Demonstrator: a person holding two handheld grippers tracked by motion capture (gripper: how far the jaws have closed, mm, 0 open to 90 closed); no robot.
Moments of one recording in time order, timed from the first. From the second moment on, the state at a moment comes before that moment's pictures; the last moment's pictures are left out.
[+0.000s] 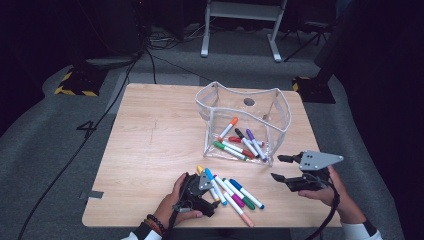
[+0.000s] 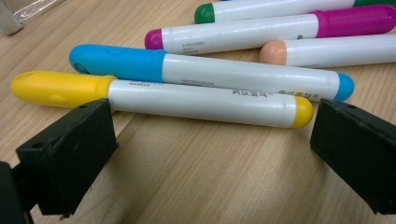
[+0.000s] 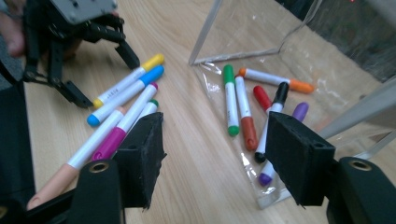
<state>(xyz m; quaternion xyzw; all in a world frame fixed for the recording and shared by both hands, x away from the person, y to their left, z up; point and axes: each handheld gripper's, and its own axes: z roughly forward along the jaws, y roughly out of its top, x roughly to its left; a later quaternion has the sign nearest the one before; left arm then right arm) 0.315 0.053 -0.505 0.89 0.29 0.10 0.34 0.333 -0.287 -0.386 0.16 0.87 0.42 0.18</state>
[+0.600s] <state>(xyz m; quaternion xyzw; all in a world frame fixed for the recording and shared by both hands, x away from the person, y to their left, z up) 0.315 0.053 -0.505 0.89 0.29 0.10 0.34 0.355 -0.221 -0.471 0.16 0.91 0.38 0.08</state>
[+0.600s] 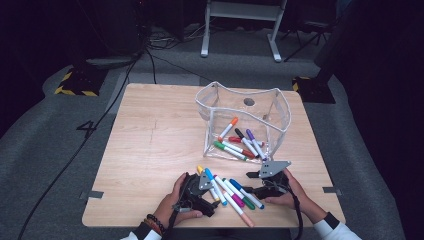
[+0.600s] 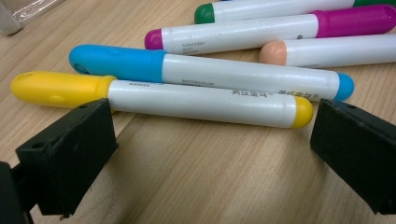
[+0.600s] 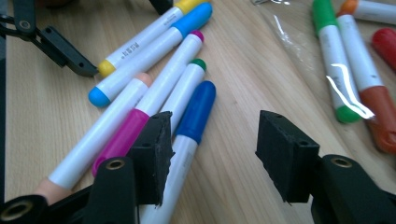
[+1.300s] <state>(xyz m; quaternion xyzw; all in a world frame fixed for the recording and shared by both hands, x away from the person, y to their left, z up) 0.315 0.053 -0.505 0.89 0.29 0.10 0.34 0.377 -0.239 -0.489 0.20 0.91 0.35 0.08</state>
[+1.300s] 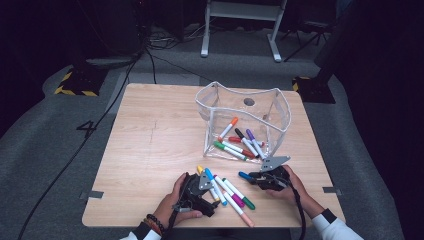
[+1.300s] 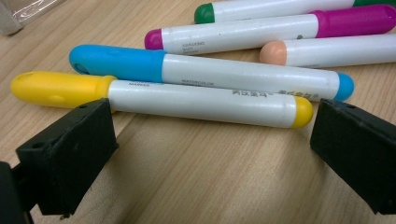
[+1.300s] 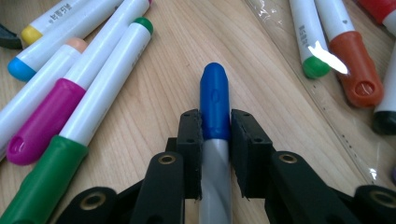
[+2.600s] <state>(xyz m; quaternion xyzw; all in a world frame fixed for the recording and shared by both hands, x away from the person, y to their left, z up) 0.315 0.053 -0.505 0.89 0.29 0.10 0.34 0.410 -0.269 -0.239 0.17 0.83 0.47 0.24</state>
